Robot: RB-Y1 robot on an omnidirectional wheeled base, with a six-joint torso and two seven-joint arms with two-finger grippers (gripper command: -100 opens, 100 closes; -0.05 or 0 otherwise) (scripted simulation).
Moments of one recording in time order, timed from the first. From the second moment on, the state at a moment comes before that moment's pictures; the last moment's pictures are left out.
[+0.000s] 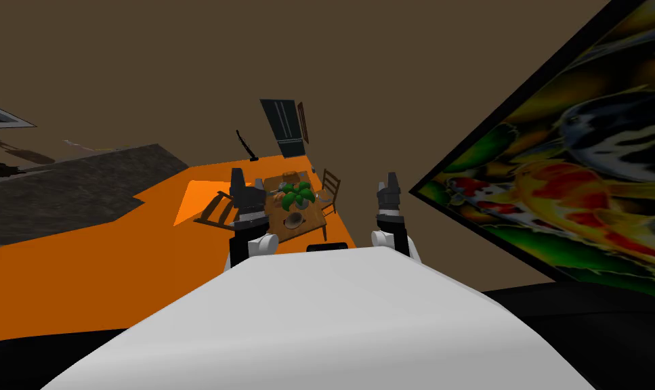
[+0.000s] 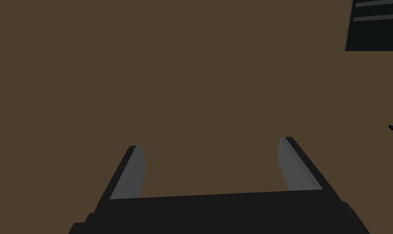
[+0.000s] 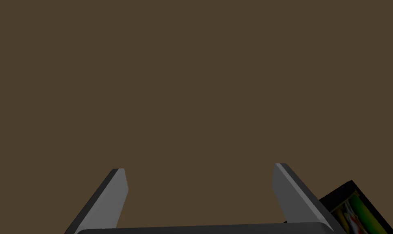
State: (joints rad) left arm 0.47 0.01 -0.02 -2.35 0.03 -0.35 -0.13; right arm 0.51 0.00 -0.03 -2.25 0.04 -0.38 0.13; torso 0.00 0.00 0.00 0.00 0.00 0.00
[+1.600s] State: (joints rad) left arm 0.27 0.24 -0.06 -1.97 0.20 -0.04 -0.07; right arm 0.51 0.00 -0.03 -2.25 0.04 -0.38 0.13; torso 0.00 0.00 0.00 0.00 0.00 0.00
